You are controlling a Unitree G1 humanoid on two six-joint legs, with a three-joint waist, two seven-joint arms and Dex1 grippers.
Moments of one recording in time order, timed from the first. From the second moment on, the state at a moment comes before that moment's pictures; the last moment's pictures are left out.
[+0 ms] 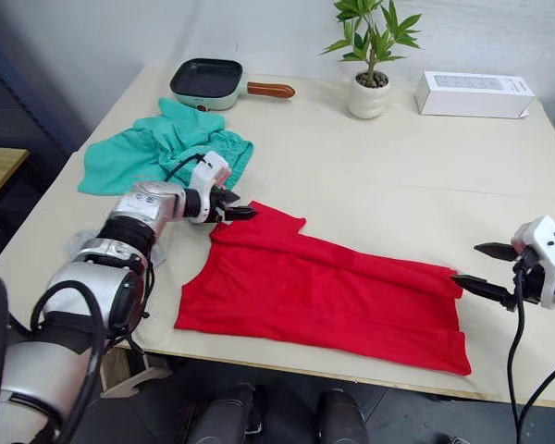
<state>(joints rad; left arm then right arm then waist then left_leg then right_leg) -1.25 0.34 -0.08 1.24 0.05 0.27 -0.79 -0.15 -1.05 -0.34 0.28 0.40 0.26 1.23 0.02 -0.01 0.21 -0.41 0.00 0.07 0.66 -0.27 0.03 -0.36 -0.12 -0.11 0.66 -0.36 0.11</state>
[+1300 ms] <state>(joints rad) -1.24 0.26 -0.03 1.31 0.08 0.10 -0.77 -0.18 -1.05 -0.24 0.42 0.28 0.19 1.28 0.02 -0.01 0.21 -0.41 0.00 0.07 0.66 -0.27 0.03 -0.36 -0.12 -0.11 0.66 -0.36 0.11</state>
